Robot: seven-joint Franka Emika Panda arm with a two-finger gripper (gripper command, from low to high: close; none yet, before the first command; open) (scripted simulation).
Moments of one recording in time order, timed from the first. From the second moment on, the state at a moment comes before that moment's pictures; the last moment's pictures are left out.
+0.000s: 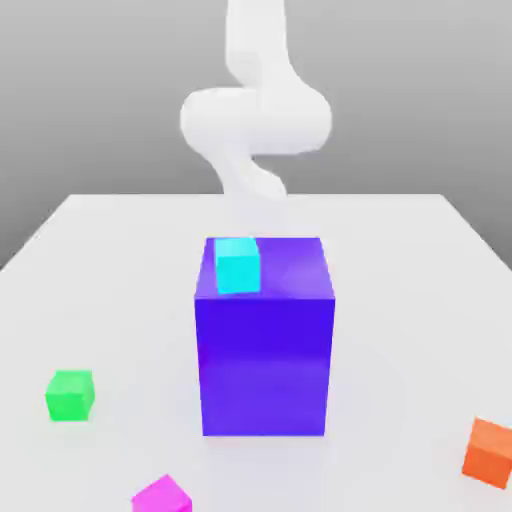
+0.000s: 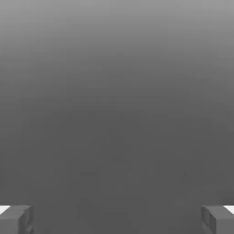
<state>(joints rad) 0.05 -0.71 -0.06 -2.30 0.03 2.32 0.71</state>
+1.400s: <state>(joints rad) 0.10 0.53 -0.25 -2.28 0.35 2.77 -0.41</state>
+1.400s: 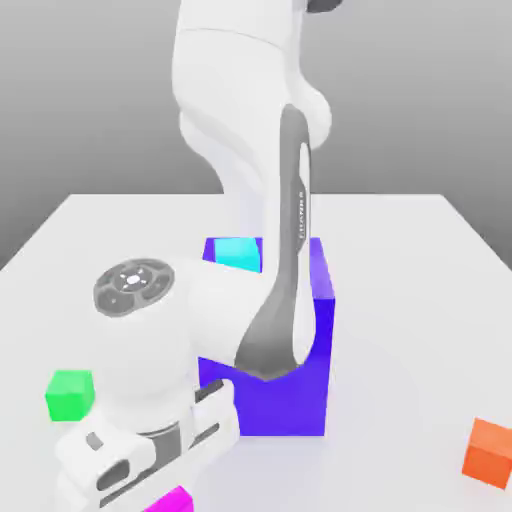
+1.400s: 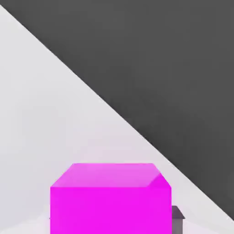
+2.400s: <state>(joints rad) -0.22 0.20 -0.40 -2.65 0.25 2.82 -0.85</state>
